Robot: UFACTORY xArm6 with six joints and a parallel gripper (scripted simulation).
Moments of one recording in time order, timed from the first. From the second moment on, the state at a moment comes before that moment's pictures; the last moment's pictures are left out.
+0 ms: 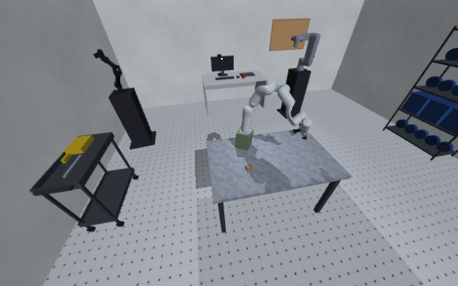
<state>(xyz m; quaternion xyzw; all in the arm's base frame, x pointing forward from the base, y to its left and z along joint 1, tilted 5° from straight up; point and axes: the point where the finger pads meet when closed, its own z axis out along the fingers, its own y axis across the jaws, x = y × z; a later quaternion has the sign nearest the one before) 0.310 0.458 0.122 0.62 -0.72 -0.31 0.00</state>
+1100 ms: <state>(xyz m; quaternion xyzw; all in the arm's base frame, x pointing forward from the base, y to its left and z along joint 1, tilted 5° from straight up) 0.427 0.153 0.011 0.65 -0.75 -0.13 -0.07</state>
